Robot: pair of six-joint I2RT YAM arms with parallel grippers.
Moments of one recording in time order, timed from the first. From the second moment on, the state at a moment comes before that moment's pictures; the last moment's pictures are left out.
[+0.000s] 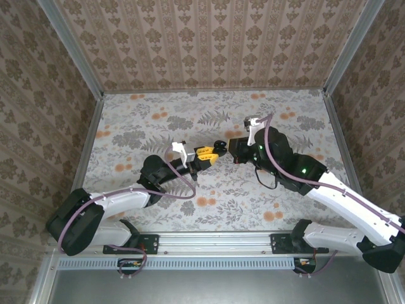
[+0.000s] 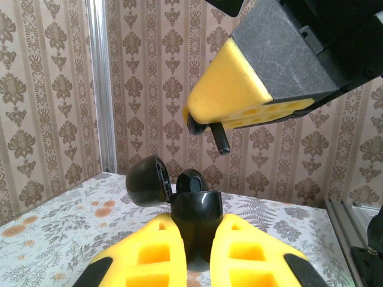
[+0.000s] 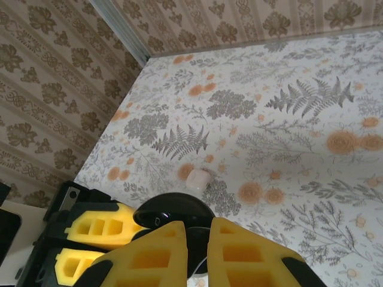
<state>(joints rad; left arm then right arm) -0.79 1.28 0.45 1.08 0.53 -0.14 0.82 1.05 1.13 -0.51 0.20 0.57</state>
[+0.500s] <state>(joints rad) -0.79 1.28 0.46 1.09 0.49 -0.18 0.87 1.07 1.10 -0.41 0.34 0.50</state>
